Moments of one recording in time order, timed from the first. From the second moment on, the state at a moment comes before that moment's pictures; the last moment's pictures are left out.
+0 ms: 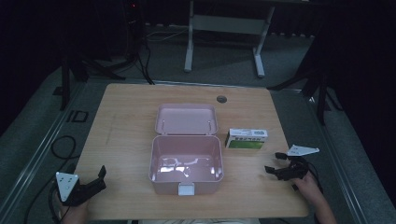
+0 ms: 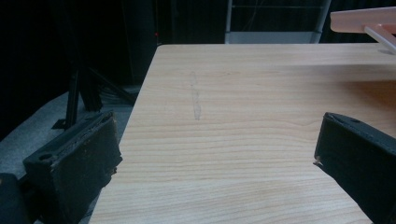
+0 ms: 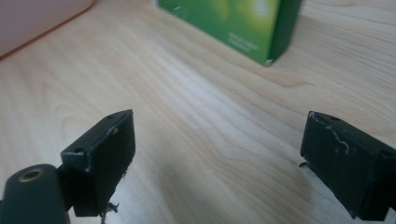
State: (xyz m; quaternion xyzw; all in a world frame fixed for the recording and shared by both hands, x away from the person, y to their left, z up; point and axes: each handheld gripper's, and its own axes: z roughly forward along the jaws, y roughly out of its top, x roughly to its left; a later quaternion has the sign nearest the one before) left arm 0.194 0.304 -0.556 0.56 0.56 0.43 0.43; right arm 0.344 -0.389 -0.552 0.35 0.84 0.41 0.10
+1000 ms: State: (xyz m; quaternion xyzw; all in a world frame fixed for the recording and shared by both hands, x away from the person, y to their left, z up) left arm 0.195 0.303 -0.558 0.57 0.56 0.42 0.43; right arm 0.347 -0.357 -0.518 0.15 0.96 0.25 0.02
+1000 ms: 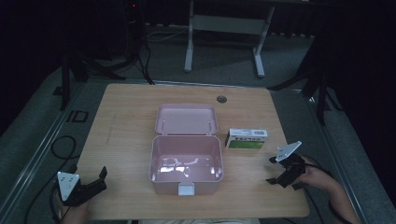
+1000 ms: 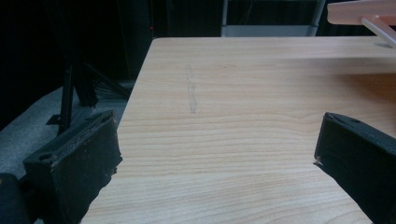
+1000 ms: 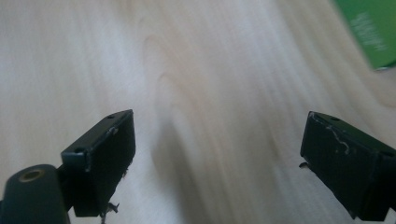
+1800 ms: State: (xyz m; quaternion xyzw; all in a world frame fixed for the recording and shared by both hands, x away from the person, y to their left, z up) left arm 0.195 0.303 -0.559 0.57 0.56 0.41 0.43; right arm 0.344 -0.299 -0.489 0.08 0.99 0.09 0.00
